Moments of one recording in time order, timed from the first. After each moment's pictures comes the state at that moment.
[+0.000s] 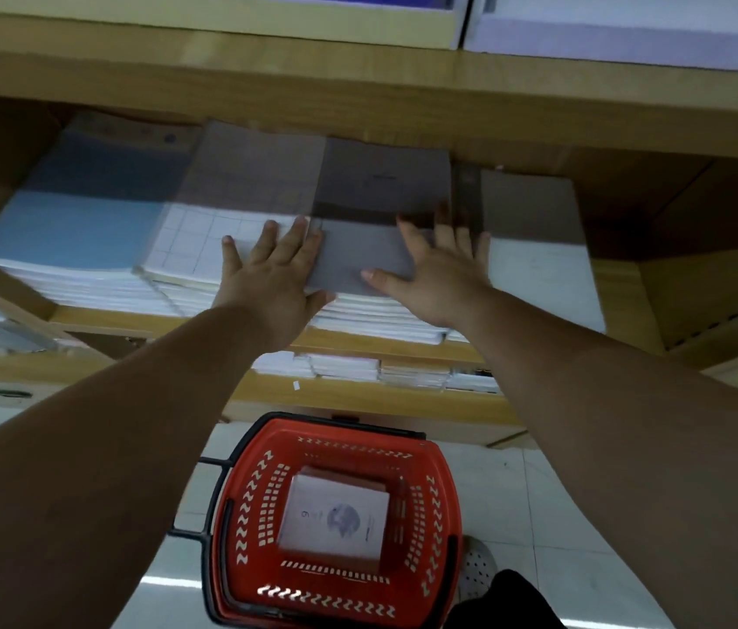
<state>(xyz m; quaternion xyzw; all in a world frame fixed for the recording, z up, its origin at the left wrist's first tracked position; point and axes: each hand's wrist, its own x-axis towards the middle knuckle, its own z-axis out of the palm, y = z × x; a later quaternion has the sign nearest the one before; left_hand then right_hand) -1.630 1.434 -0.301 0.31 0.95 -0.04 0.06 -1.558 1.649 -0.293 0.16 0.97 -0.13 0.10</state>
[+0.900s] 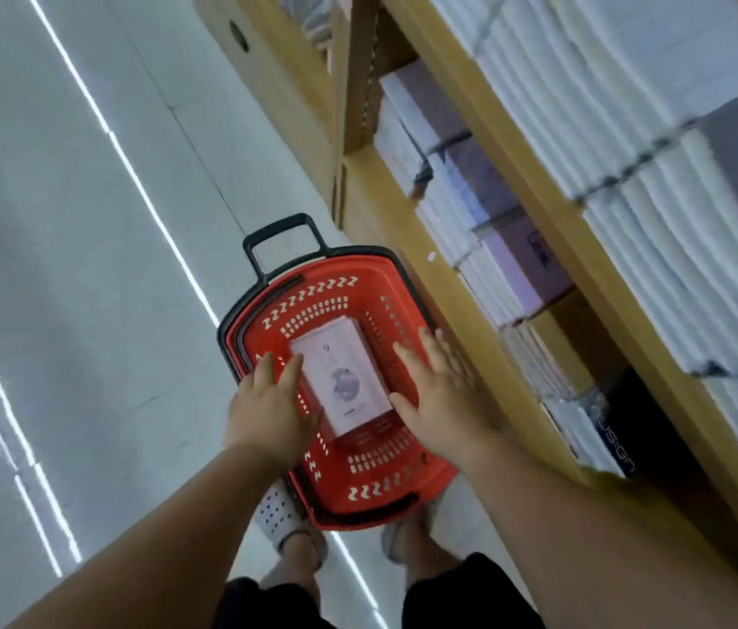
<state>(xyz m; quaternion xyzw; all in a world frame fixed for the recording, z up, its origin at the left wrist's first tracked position) -1.313 1.356 -0.538 -0.29 0.89 0.22 0.27 -1.440 1.554 -0.527 -0.28 0.90 -0.06 0.31</state>
